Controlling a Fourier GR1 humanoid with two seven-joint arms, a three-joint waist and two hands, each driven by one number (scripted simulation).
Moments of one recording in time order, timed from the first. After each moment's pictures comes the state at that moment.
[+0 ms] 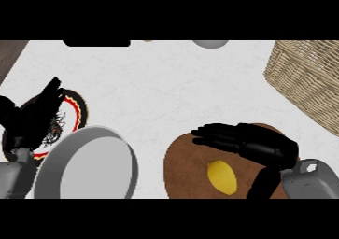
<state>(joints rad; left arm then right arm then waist) -0.19 0.37 0.04 -1.41 0.19 0.03 0.22 -0.27 -0.37 0.33 -1.69 0.49 0.69 -0.34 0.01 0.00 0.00</state>
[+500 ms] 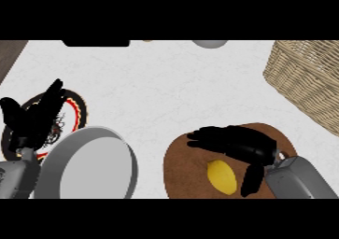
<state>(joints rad) -0.20 0.34 0.07 -1.36 0.15 0.00 0.18 -0.29 -0.35 0.40 -1.53 0.70 0.61 -0.45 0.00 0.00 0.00</state>
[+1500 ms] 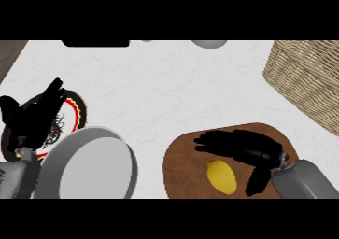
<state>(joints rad) -0.20 0.30 0.11 -1.40 0.10 -0.02 0.23 -0.26 -0.39 0.41 -1.47 0.75 0.54 -0.57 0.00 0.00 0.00</state>
